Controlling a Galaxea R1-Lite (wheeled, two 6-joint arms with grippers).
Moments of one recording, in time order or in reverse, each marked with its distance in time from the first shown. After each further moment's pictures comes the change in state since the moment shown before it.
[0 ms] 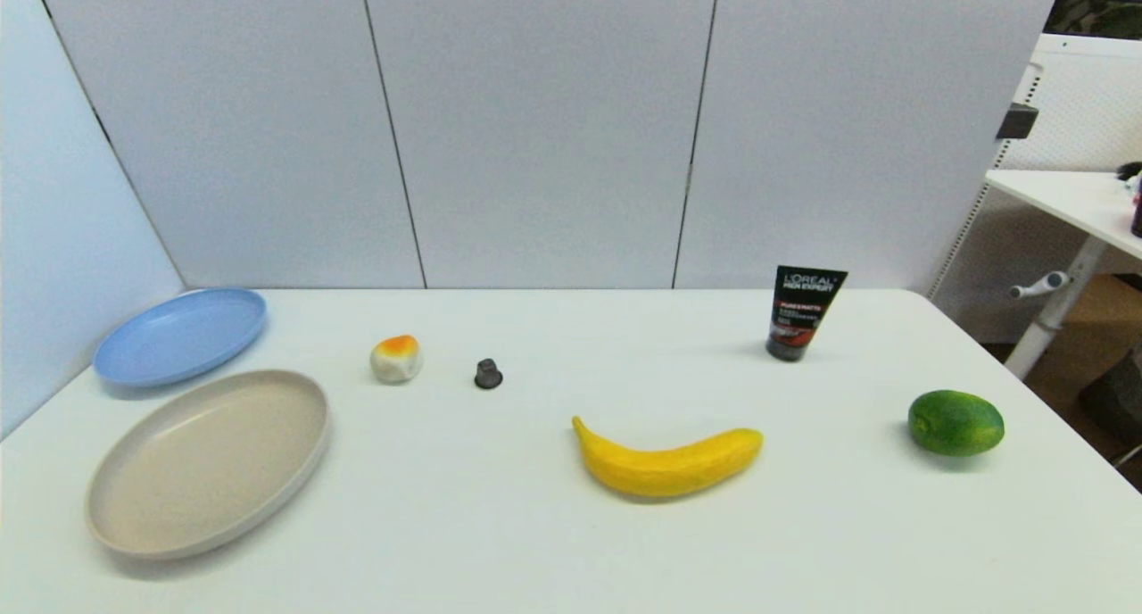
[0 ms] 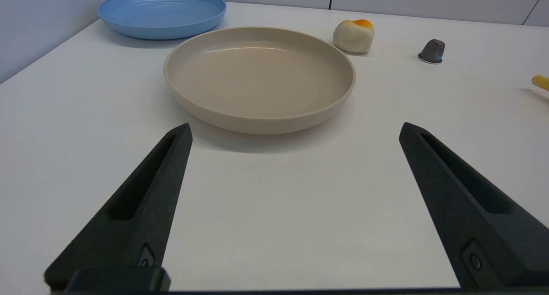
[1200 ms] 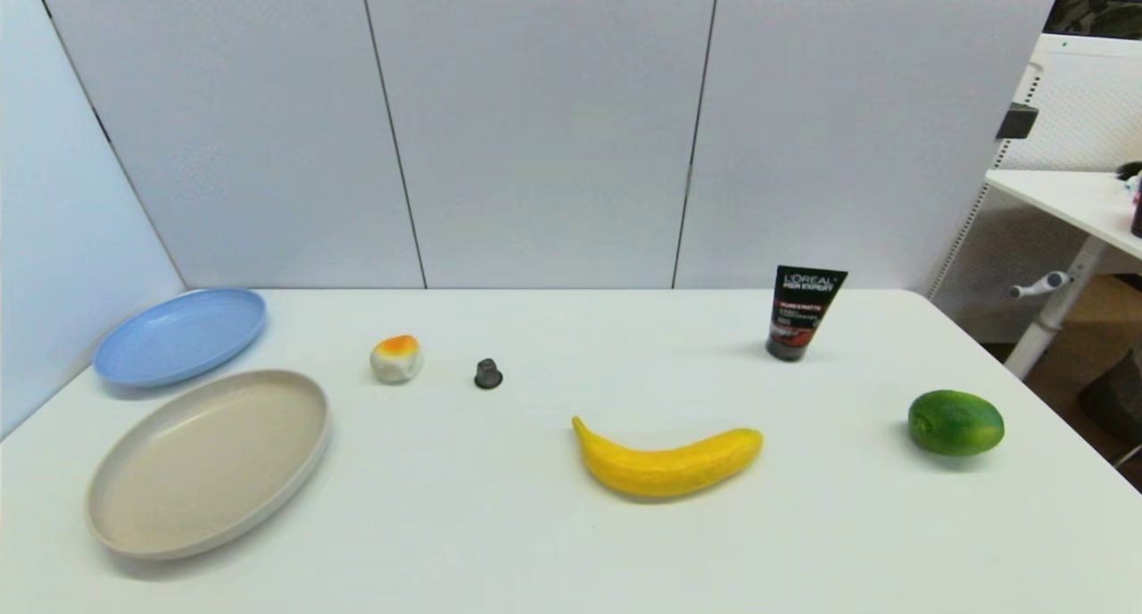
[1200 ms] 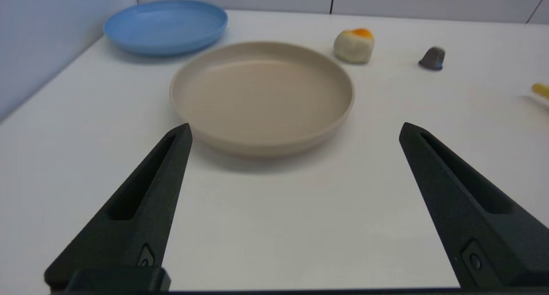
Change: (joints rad) left arm -0.009 0.179 -0.110 -0.036 0.000 0.036; right arm 0.000 0.000 0.000 0.000 0.000 0.000
